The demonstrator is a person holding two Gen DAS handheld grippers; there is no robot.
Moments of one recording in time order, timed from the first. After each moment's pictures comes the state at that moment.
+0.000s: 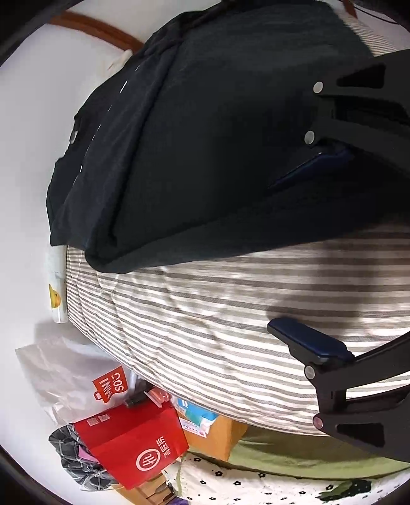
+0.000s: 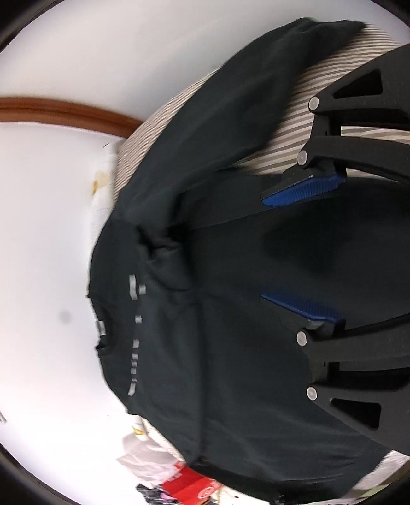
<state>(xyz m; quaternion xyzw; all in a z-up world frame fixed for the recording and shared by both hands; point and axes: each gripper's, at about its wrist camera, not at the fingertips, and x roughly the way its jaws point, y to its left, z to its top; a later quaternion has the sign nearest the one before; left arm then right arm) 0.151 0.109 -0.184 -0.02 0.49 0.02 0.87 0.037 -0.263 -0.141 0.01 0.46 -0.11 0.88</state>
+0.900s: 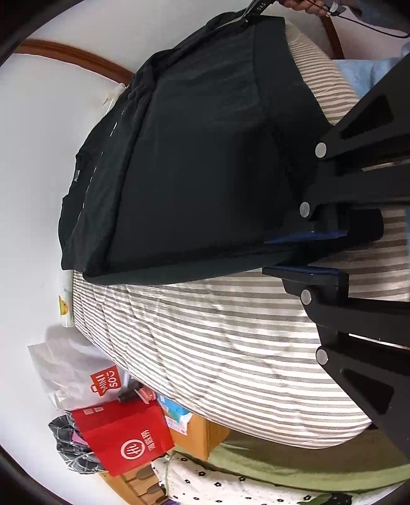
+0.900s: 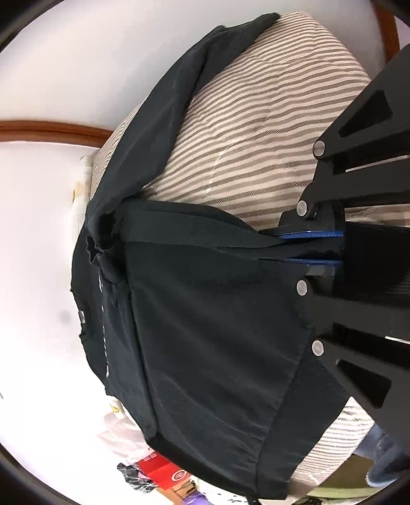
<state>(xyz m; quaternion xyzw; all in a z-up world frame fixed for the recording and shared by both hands) 0.046 0.088 -0.172 -0.04 0.46 -0.01 0.88 -0.090 -0.261 -0.156 0.03 0.46 -0.09 0.89</state>
